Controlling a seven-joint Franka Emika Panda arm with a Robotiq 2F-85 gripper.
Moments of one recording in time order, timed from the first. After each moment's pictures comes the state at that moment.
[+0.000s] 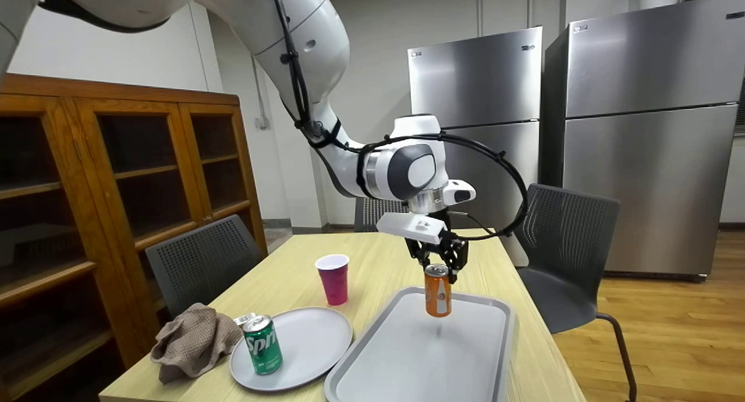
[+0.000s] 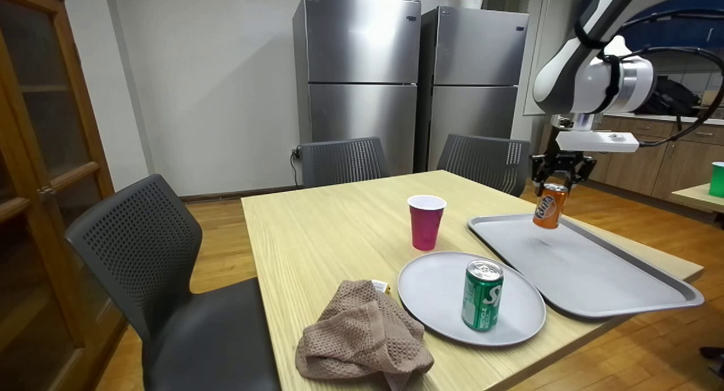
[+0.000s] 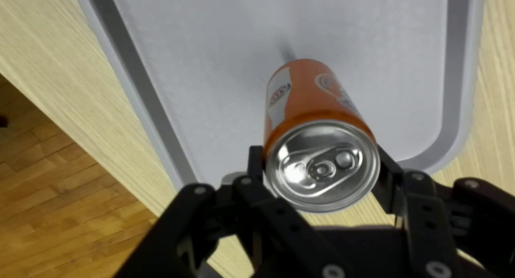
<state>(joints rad) -0.29 0.49 -0.12 -1.97 0.06 2.64 -0.08</state>
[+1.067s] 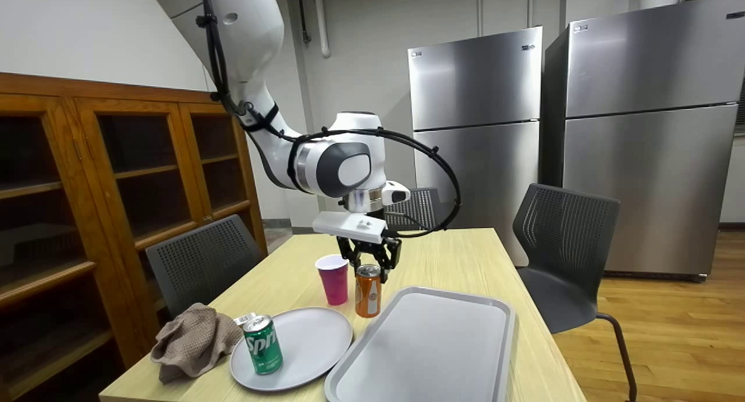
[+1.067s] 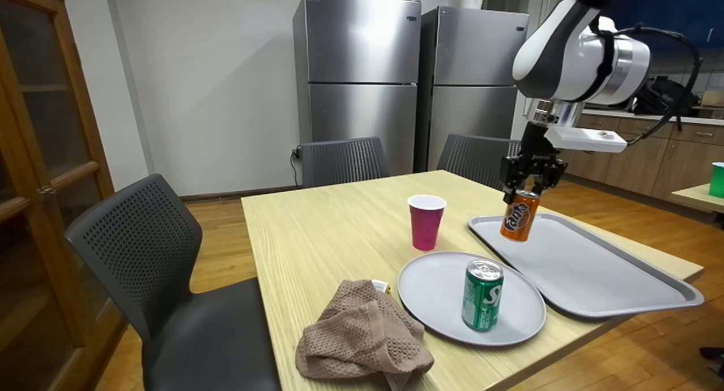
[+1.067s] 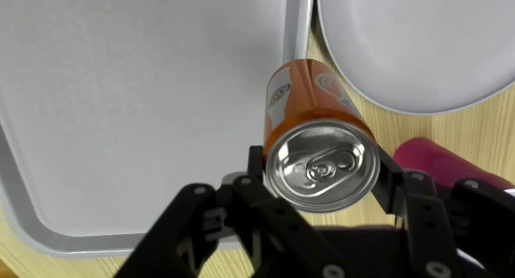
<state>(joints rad) -0.25 0.28 0.02 -2.25 0.17 2.65 -0.30</state>
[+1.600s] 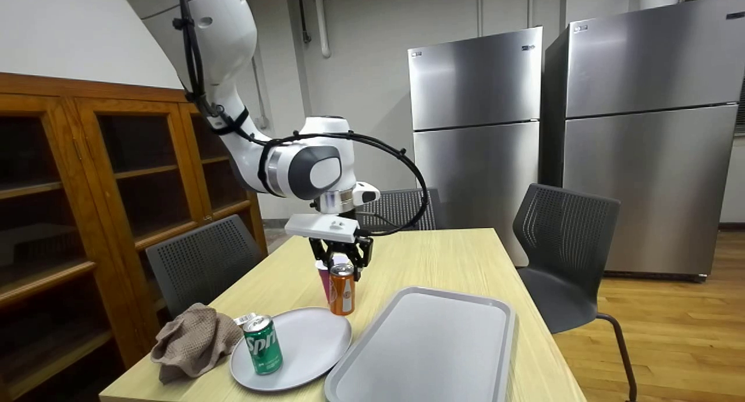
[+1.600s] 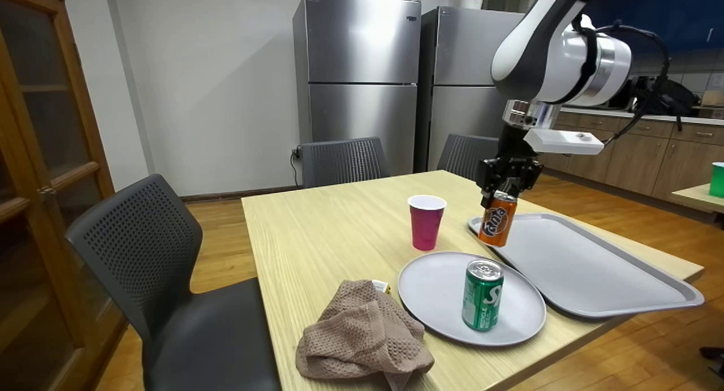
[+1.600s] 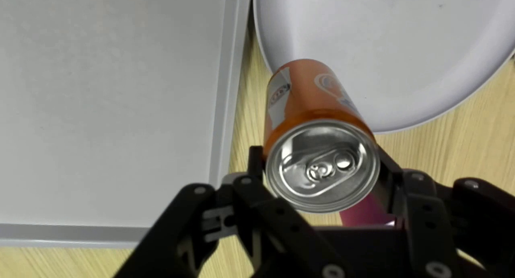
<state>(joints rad) -0.16 0.26 0.04 -2.30 0.17 2.69 -0.30</state>
